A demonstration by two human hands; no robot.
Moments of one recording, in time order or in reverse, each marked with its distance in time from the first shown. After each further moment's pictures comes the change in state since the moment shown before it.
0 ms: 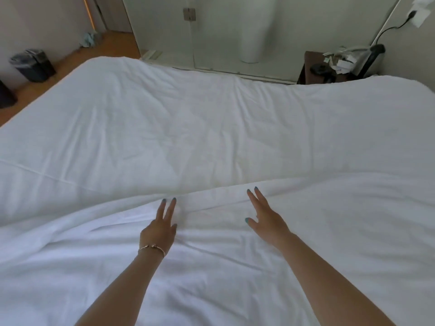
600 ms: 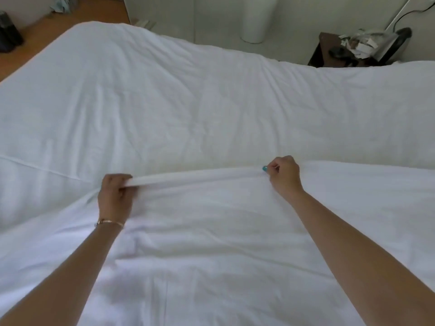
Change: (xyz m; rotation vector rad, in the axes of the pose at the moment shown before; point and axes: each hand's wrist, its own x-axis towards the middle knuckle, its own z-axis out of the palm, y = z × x) left_hand 0.128 -0.222 -0.059 -0.543 0.496 0.001; right_hand 0.151 -0.120 0.045 0.169 0.530 0.173
